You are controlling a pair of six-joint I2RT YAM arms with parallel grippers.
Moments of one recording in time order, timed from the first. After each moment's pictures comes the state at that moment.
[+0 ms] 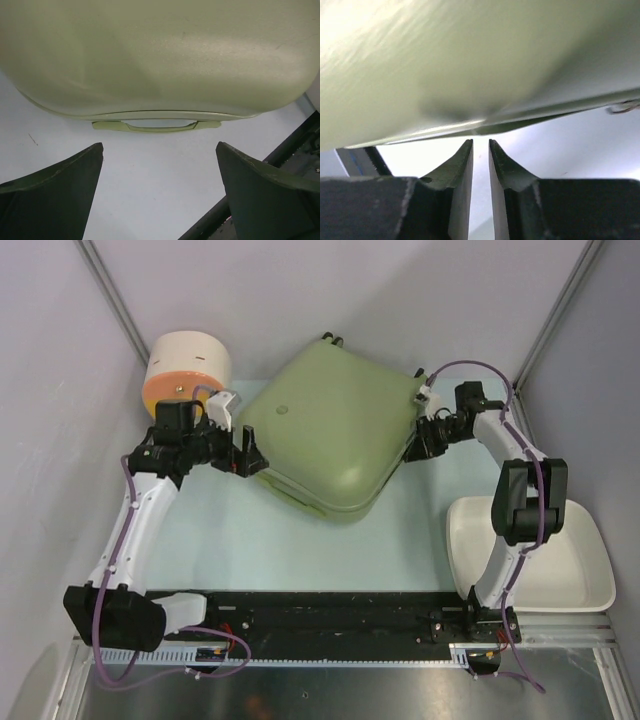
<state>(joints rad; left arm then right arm) -0.09 1.22 1.24 -0.73 0.57 0.10 0.03 1.92 1.56 -0.81 -0.81 -0.37</state>
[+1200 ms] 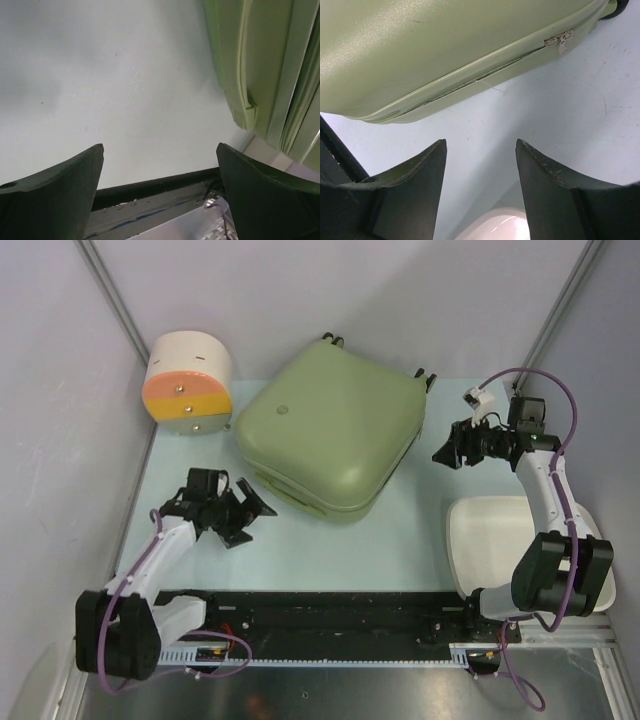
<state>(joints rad) -0.12 1.04 0.62 -0.60 0.37 -0.81 -0.14 1.41 1.21 -0.63 -0.82 -0.33</state>
